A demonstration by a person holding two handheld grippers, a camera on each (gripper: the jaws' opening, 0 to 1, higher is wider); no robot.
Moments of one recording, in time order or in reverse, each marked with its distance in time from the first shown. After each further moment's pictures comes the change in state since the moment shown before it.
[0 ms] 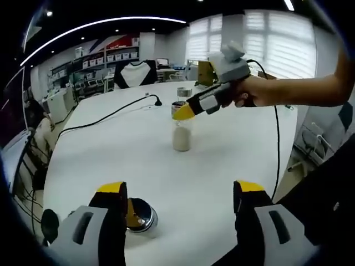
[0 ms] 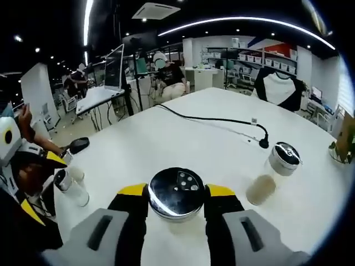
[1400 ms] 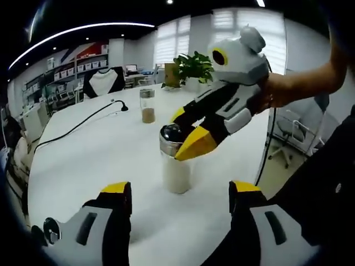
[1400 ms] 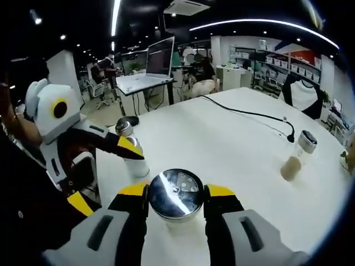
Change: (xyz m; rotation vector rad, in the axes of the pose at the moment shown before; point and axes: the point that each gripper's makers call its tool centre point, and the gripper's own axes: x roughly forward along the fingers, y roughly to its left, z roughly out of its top) left arm 0.007 -0.049 -0.014 0.120 -0.034 -0.212; right arm -0.069 0.131 -0.048 -0.168 0.080 0.262
